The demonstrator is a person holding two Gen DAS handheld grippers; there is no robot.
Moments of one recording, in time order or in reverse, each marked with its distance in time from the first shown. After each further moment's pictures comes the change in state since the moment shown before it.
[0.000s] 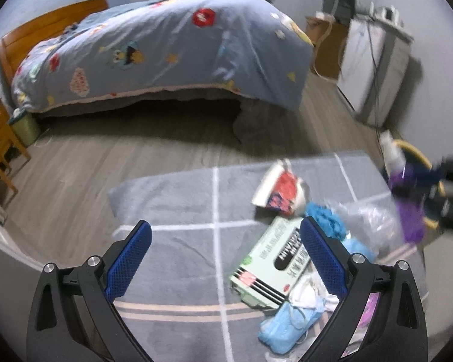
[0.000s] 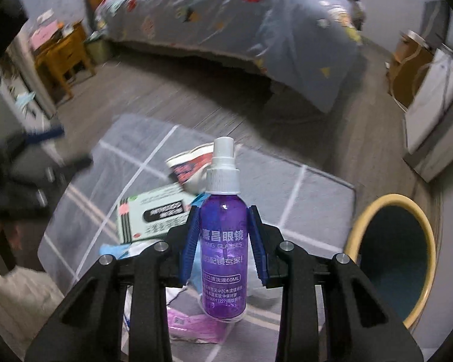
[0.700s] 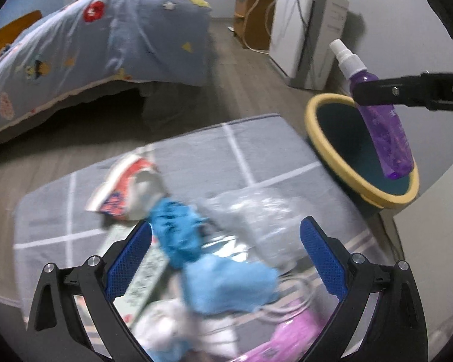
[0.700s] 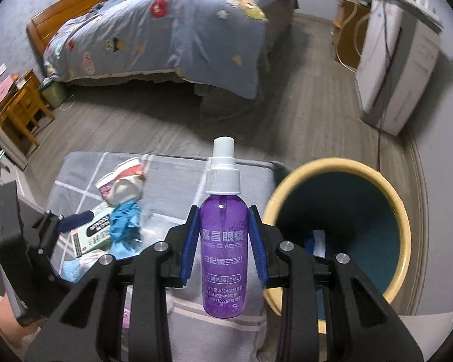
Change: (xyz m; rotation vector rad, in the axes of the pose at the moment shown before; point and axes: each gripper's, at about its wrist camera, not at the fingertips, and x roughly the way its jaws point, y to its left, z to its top) left arm 0.057 -0.159 -0.011 0.165 0.051 -0.216; right arm -0.019 -0.121 -0.028 0.236 -0.015 -0.100
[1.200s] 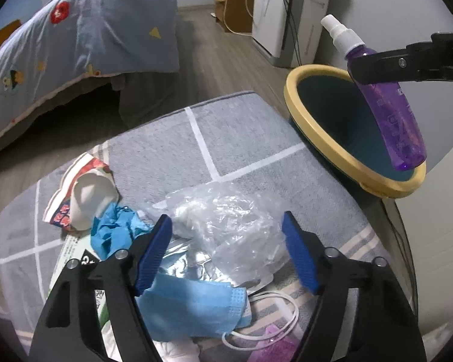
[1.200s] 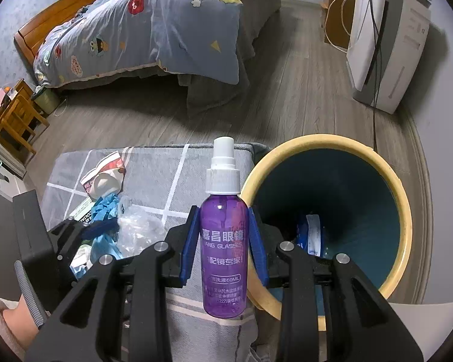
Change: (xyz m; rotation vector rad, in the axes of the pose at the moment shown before) left arm 0.042 -0.030 0.003 0.076 0.067 -0.009; right arm 0.011 -0.027 -0.009 0.049 0.042 0.021
